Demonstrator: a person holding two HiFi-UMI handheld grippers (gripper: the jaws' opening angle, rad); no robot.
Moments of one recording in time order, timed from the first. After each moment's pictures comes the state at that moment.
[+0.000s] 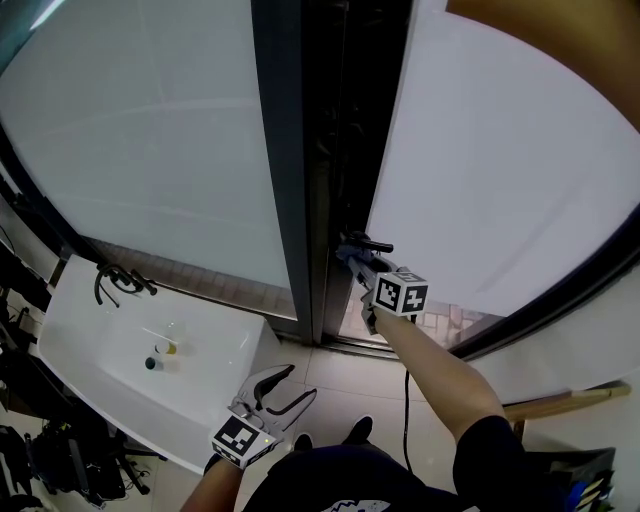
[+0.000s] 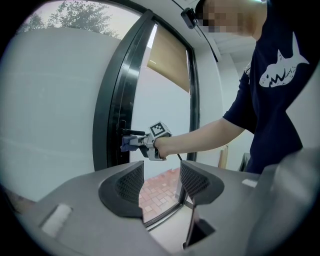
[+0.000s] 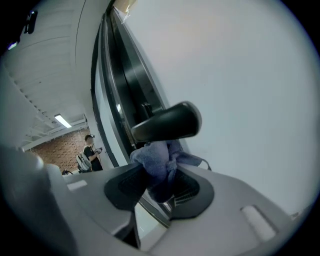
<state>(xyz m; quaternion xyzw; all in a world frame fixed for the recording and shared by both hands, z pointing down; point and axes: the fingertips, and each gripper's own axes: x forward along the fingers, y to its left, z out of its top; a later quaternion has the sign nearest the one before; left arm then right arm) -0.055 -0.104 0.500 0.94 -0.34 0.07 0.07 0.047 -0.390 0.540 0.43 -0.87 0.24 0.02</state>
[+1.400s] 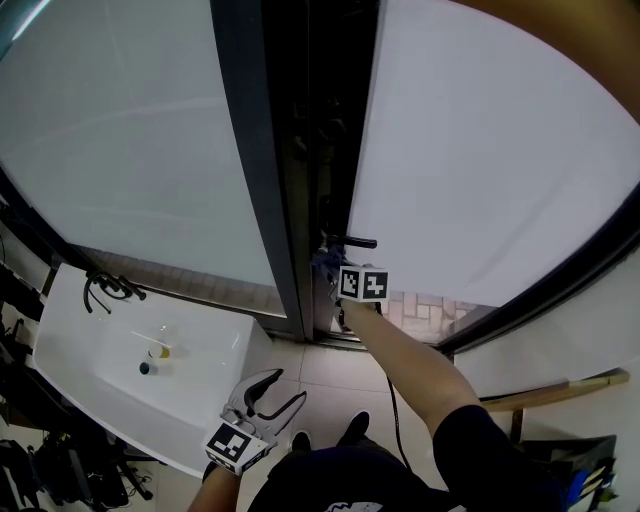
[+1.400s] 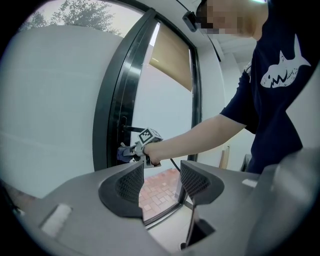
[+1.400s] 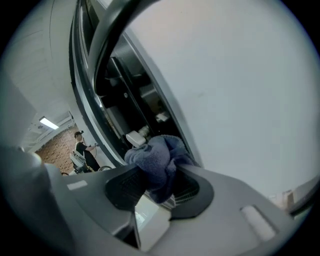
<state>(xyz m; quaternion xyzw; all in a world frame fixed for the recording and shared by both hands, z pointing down) -0.051 -0.108 0.505 0.93 -0.35 0.07 0.08 0.024 -0.410 0.619 0.45 -0.82 0.33 0.09</state>
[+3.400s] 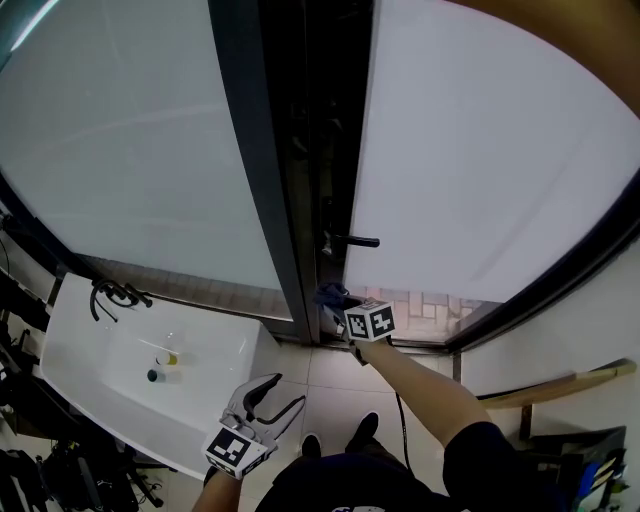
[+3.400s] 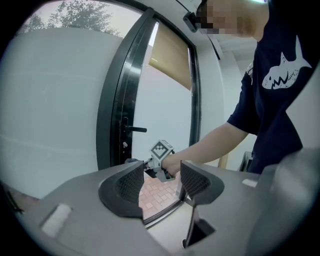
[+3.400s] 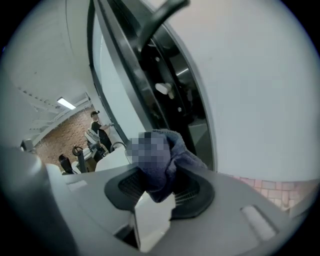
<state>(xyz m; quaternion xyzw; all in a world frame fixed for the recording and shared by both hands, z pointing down) -0.067 -0.097 0.506 0.93 -0.35 0.08 0.07 0.011 -0.322 0.670 0.36 -0.87 0.30 0.16</state>
